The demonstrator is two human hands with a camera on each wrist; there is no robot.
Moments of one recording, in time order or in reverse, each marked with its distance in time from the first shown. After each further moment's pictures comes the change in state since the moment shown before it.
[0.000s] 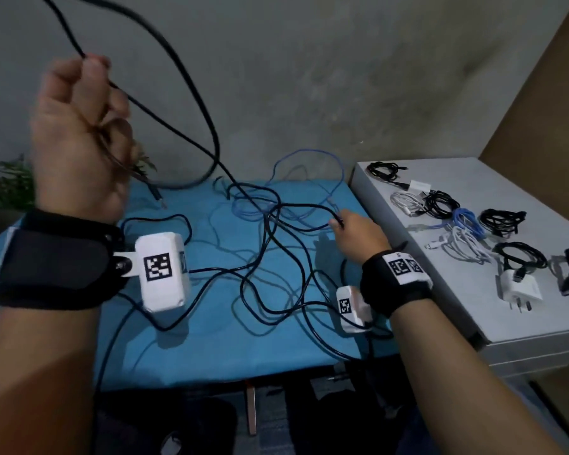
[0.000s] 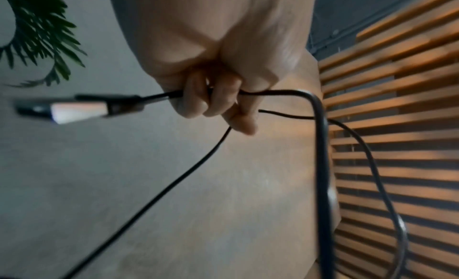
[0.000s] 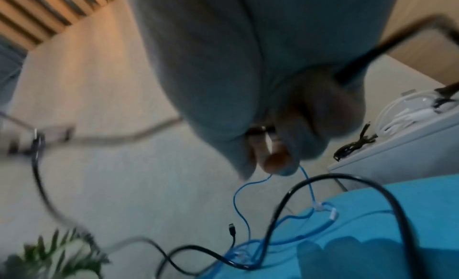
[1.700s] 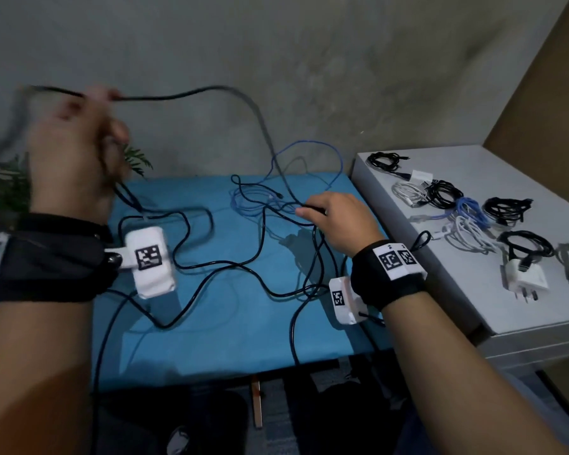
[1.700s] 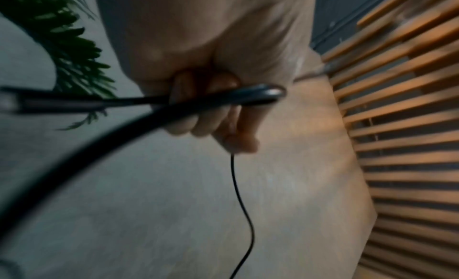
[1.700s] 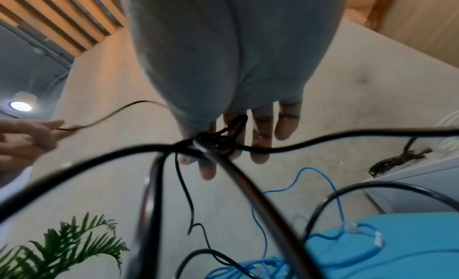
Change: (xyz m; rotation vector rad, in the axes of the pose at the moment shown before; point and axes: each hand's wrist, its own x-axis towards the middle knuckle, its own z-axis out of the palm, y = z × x) left_hand 0.026 -0.032 -0.037 0.157 0.008 -0.088; right_hand -0.002 -0.026 -0.002 0.028 0.154 -0.331
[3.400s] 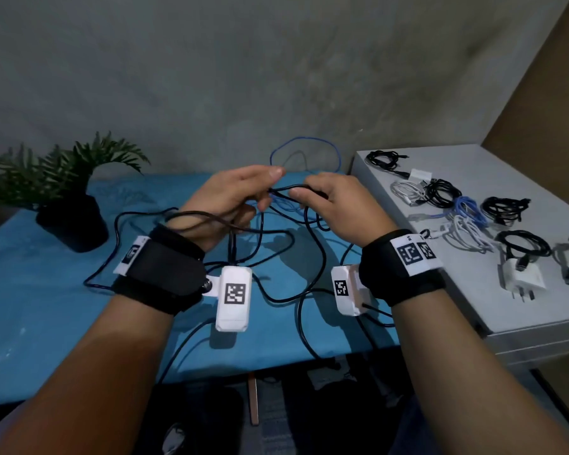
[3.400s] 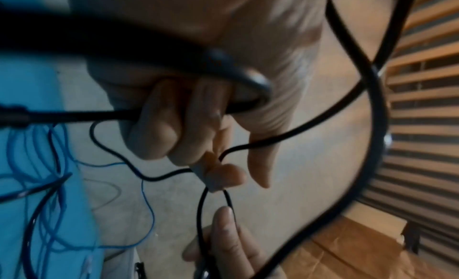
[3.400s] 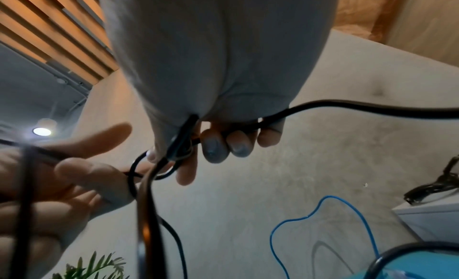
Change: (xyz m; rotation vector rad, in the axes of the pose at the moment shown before) left_hand -0.068 -0.031 0.110 0.148 -0.582 -0.440; right_hand -0.003 -0.014 -0.028 0.196 0.046 -0.143
